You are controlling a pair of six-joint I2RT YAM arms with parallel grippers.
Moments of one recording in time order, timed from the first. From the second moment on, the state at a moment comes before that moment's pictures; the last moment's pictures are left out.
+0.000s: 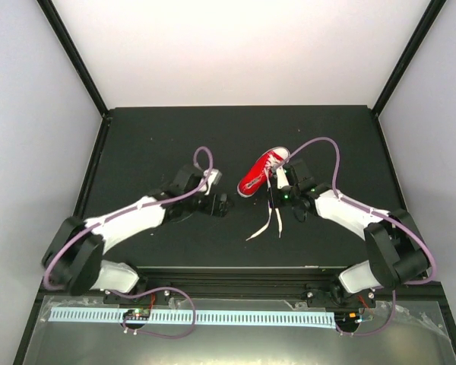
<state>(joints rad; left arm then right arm) -0.62 1.28 0.69 -0.20 0.26 -0.40 0.50 1.45 0.78 -0.22 -0.24 0.26</state>
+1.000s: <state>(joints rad) -0.73 1.87 1.21 -0.31 0.12 -0.23 0.50 1.36 0.75 -0.27 -0.37 0.35</state>
